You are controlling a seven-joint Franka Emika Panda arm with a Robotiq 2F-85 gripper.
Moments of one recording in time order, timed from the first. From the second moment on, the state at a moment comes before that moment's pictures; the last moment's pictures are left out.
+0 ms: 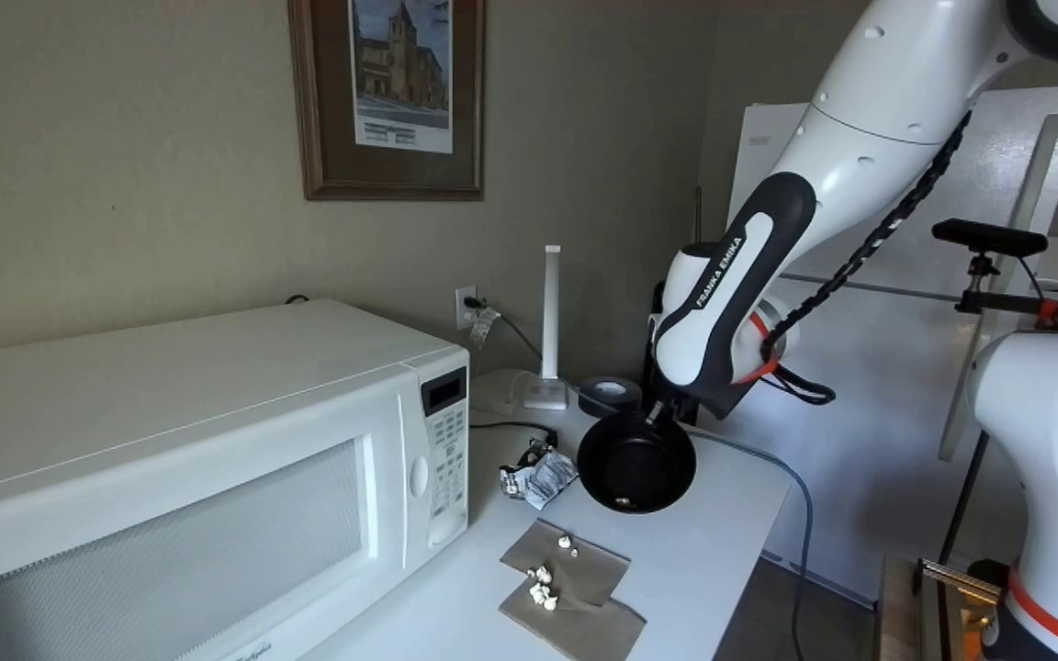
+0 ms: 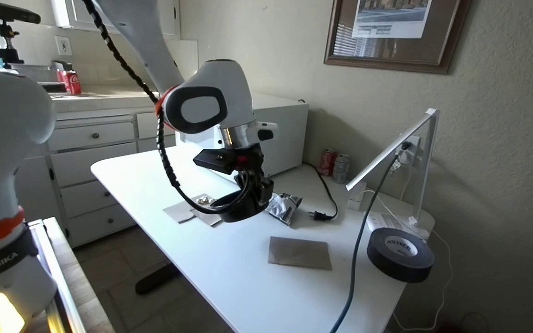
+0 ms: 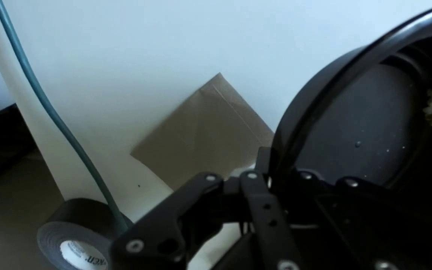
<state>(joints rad) 1.17 0.25 -1.37 -2.67 0.21 2.94 -0.29</state>
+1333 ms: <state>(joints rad) 0.57 0.14 -0.89 -2.70 0.14 2.87 -0.36</state>
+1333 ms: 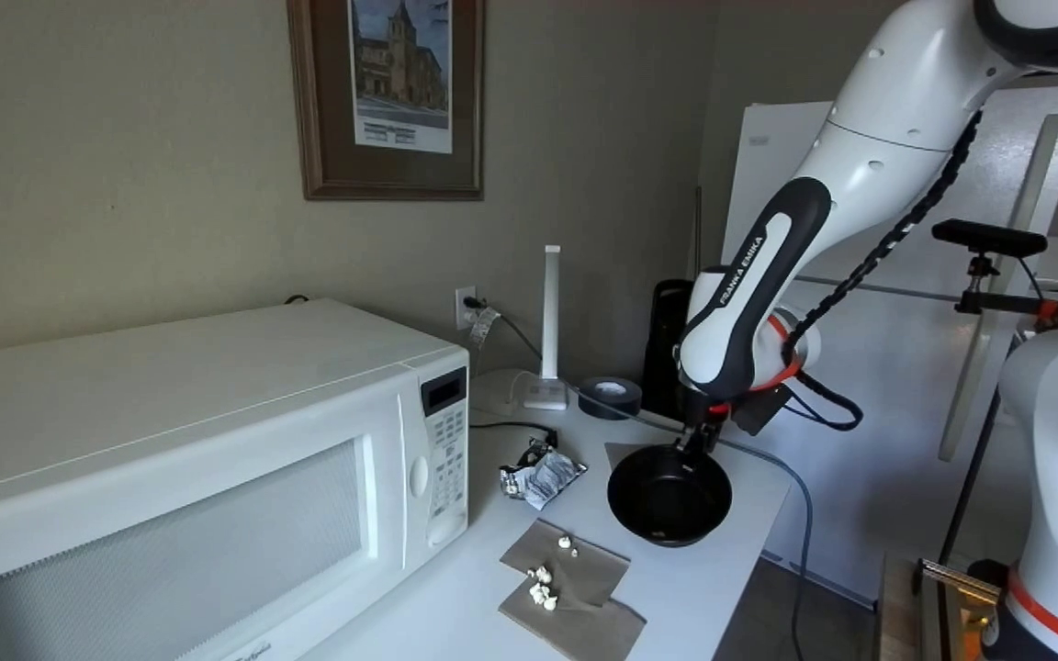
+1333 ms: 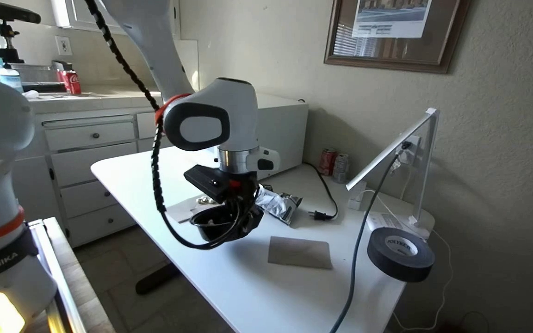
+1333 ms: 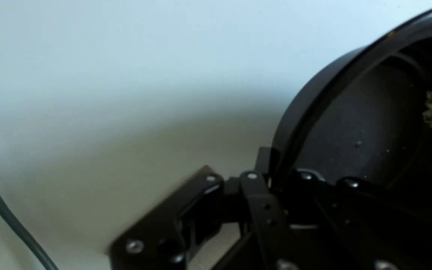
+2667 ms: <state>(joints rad) 0.26 0.33 -0.52 -2.55 0.56 2.94 -0.73</state>
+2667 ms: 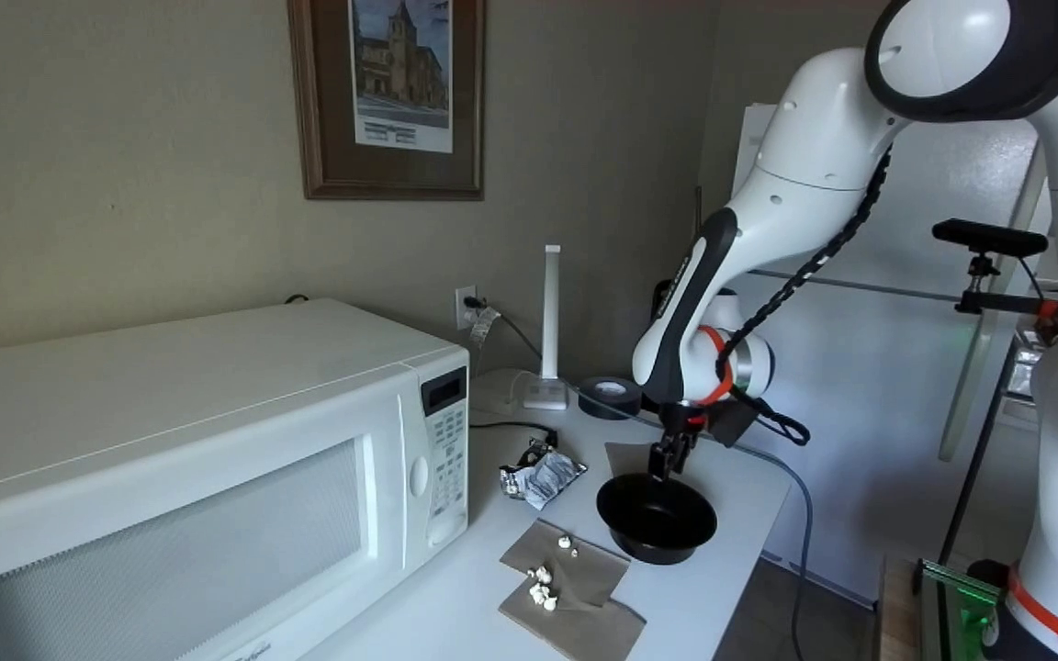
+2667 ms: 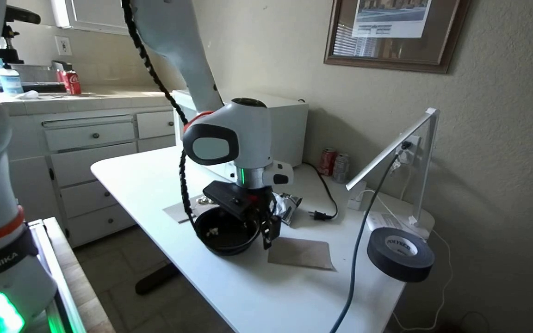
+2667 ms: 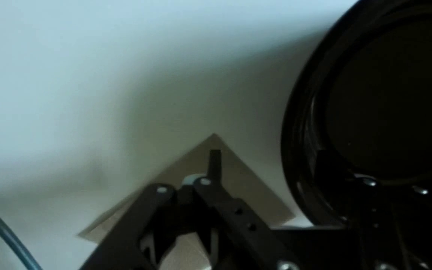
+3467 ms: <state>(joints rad) 0.37 0.16 -0.65 -2.53 0.21 2.78 -0.49</state>
